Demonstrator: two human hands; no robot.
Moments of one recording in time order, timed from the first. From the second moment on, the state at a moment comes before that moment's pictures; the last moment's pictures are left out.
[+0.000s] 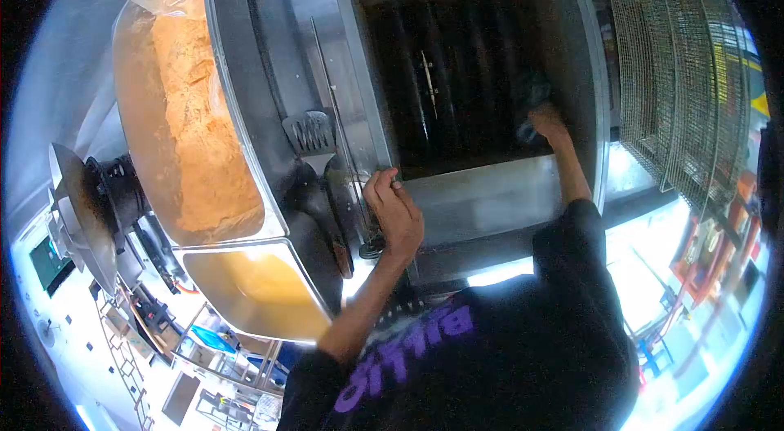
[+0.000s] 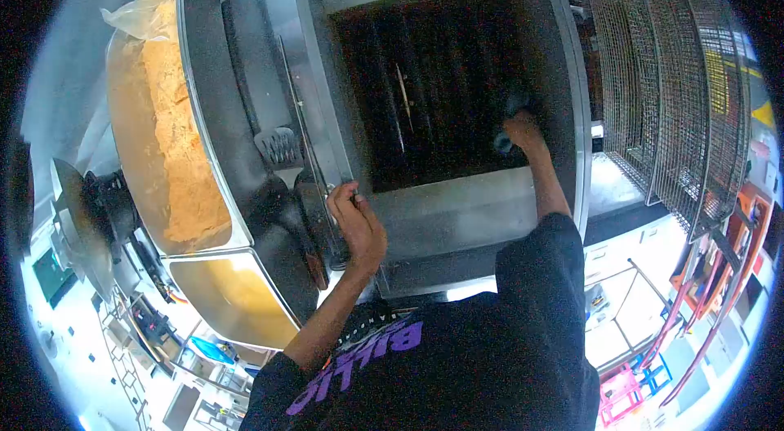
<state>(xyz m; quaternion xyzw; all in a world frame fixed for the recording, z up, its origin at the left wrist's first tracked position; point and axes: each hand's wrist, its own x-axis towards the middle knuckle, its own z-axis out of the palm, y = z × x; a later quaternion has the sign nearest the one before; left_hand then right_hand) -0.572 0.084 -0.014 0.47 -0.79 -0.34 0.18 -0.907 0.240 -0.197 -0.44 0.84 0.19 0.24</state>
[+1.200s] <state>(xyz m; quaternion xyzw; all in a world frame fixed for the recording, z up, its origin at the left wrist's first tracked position) -0.573 0.082 -0.007 0.47 -0.79 -0.35 0.16 -0.952 0.148 0.010 -0.40 0.84 -0.28 0.23</state>
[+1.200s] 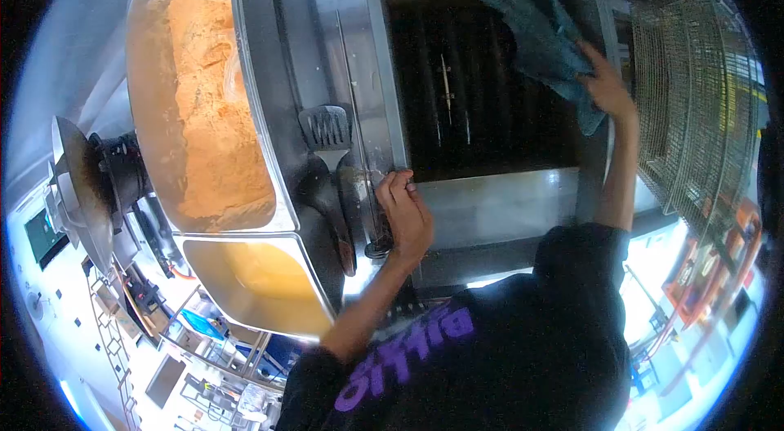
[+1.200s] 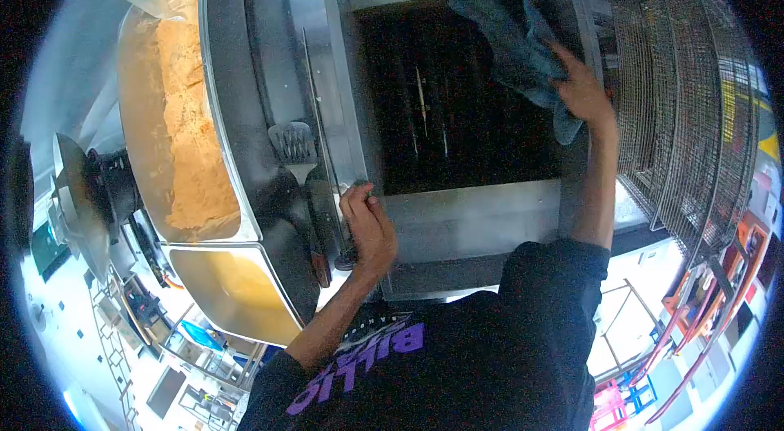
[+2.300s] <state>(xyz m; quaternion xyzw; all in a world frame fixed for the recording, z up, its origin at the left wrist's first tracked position) -0.573 0.085 -0.010 0.49 -0.78 -0.36 0.14 -0.982 0.063 -0.210 -0.40 0.91 0.13 0.05</state>
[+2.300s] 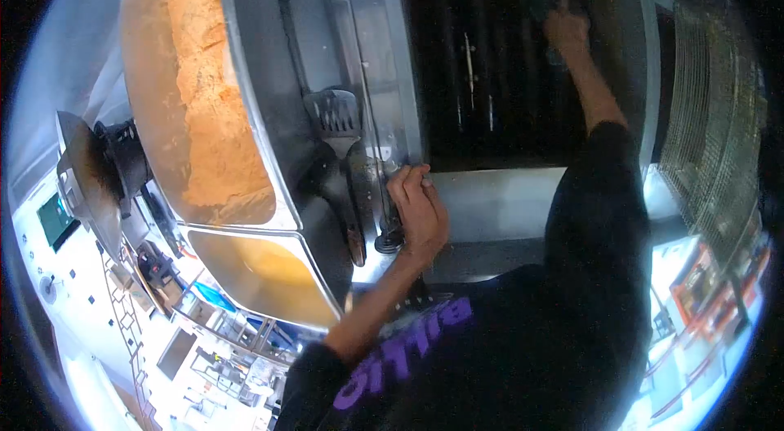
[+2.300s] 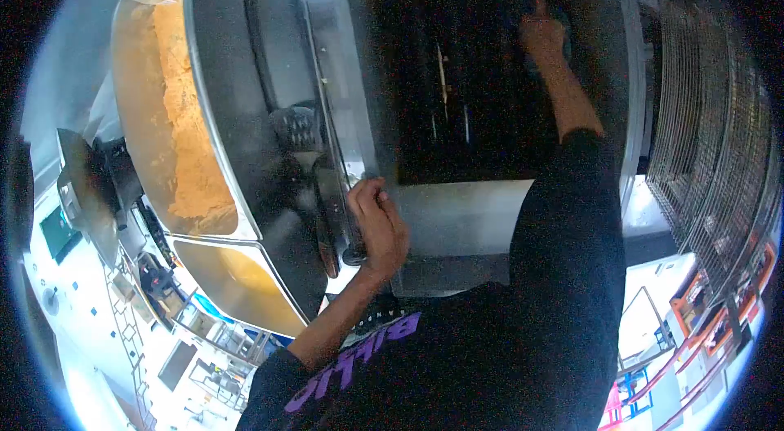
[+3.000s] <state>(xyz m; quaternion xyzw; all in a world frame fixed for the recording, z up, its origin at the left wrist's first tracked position) -0.568 0.083 -0.009 0.45 -0.80 -0.38 0.15 -0.890 0.195 -0.215 -0.35 0.69 0.43 0.46</state>
